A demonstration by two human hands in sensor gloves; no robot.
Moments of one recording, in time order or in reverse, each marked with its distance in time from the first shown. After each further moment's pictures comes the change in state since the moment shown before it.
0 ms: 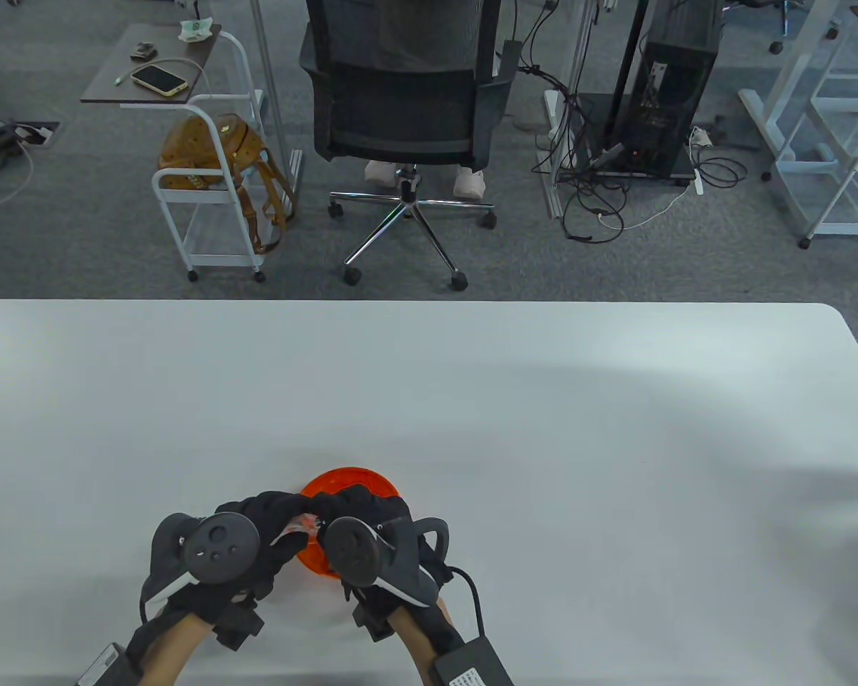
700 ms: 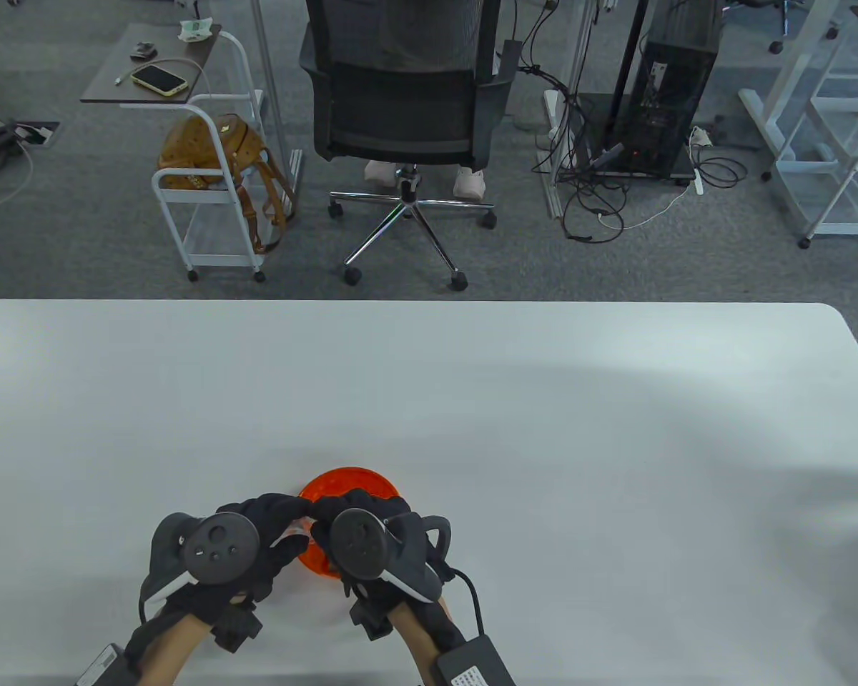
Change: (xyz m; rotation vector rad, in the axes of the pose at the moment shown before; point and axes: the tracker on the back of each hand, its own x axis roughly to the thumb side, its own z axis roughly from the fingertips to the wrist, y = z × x) left_hand 0.001 0.000 0.000 -0.015 0.002 -0.010; right_hand -0.007 -0.007 -0.003 -0.010 0.038 -0.063
